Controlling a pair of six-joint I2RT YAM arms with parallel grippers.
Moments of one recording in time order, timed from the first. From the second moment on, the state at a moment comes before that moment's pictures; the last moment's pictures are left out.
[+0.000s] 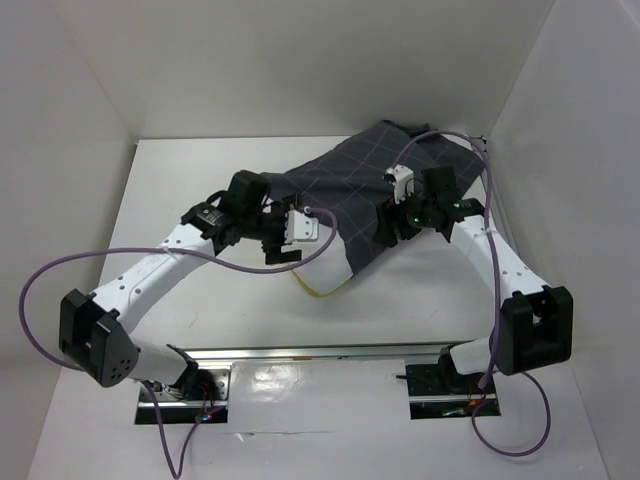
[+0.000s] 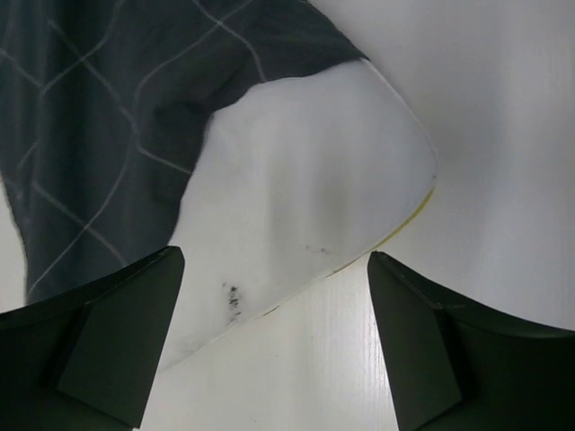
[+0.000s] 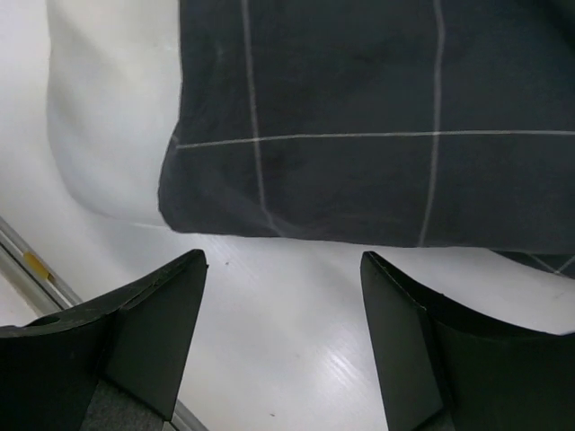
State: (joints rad) left arm -0.55 1.36 1.23 -0.61 0.51 0.88; right arm 0.20 1.35 1.07 -0.58 -0.49 -0.25
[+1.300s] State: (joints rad) left arm -0.53 1.47 0.89 -0.29 0.63 1.60; right arm 0.13 1.42 1.17 -0.56 -0.51 -0.23
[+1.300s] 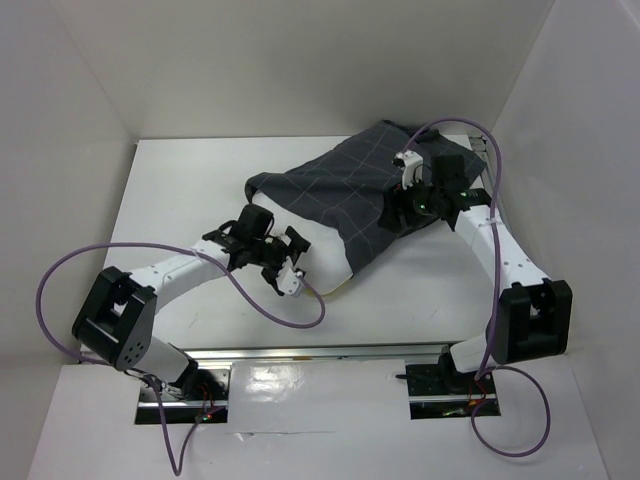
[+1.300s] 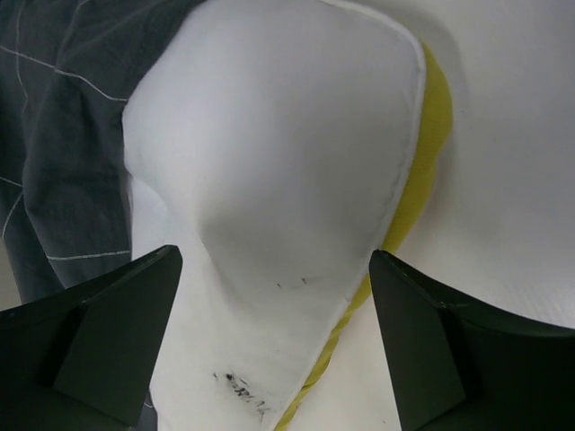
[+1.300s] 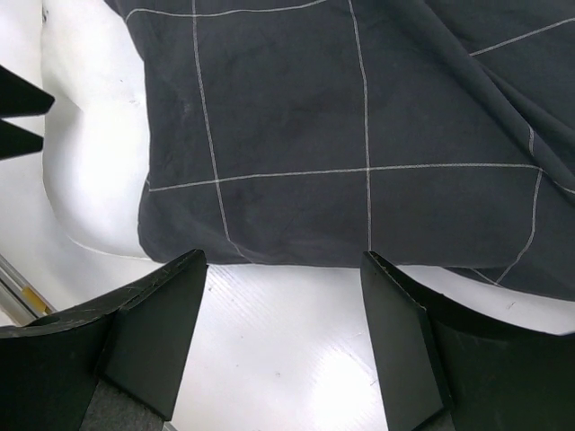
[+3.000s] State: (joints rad) left arm -0.32 1.92 1.70 -0.41 0.72 0.30; right arm 0.14 1.55 1.26 -0.56 -0.59 -0.21
